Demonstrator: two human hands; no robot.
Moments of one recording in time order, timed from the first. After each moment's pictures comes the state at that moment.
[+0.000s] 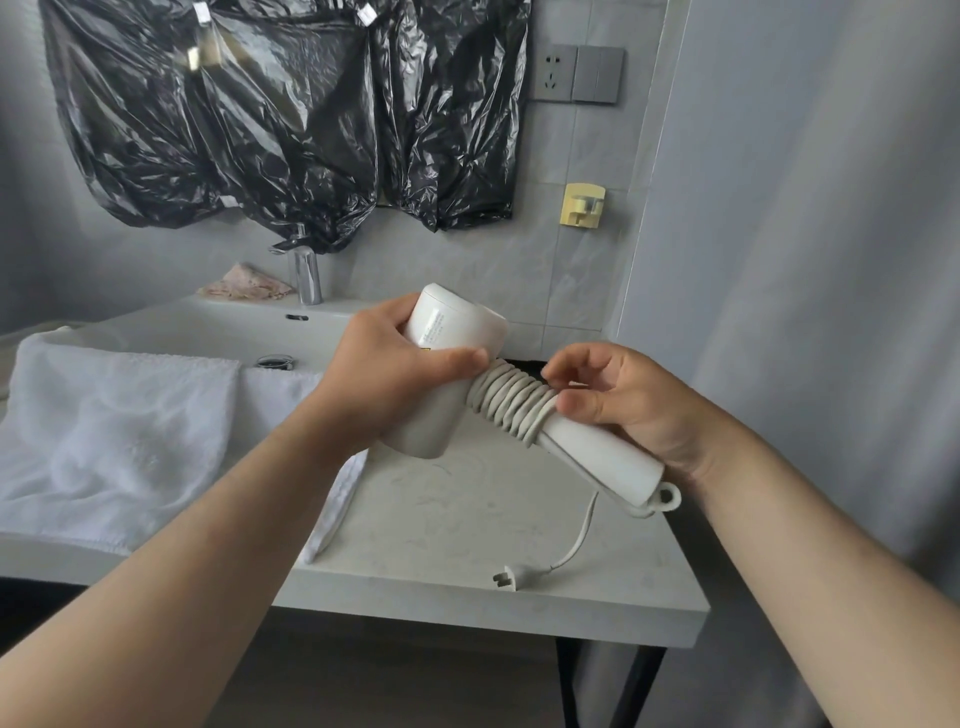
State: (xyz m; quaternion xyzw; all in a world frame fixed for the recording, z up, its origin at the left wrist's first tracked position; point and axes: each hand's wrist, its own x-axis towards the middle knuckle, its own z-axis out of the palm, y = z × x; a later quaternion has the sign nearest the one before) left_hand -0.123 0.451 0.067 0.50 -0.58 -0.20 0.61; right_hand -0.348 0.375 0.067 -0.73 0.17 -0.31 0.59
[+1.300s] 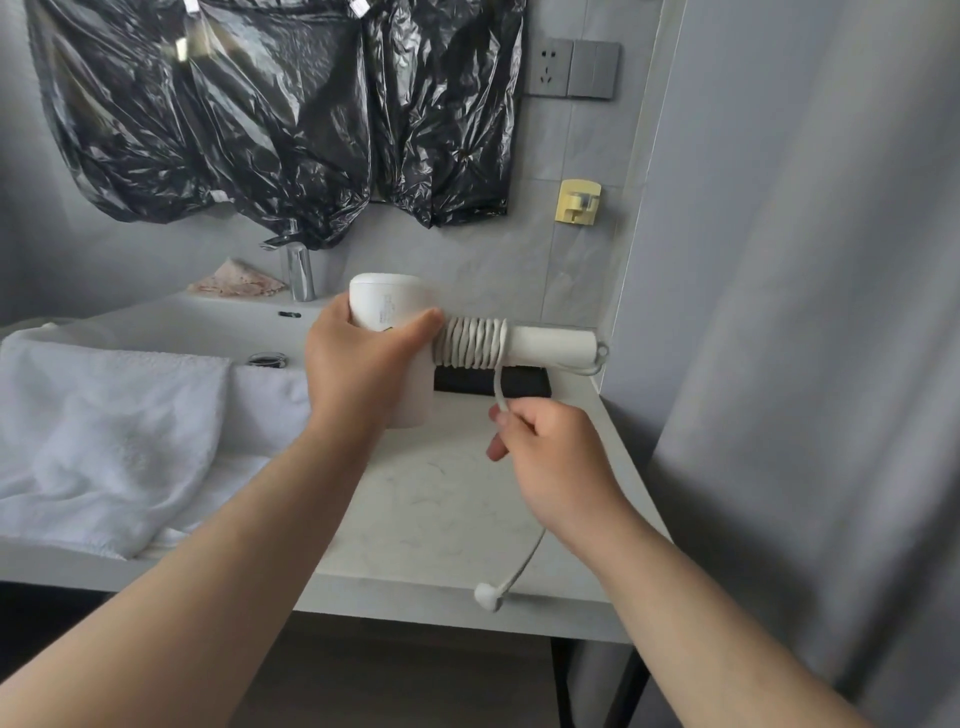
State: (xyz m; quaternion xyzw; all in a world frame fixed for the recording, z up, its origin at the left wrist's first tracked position) left_hand -0.129 0.434 0.059 0.58 -0.34 -0.09 0.73; right_hand -0.295 0.413 0.019 -0.76 0.40 -0.42 0.29
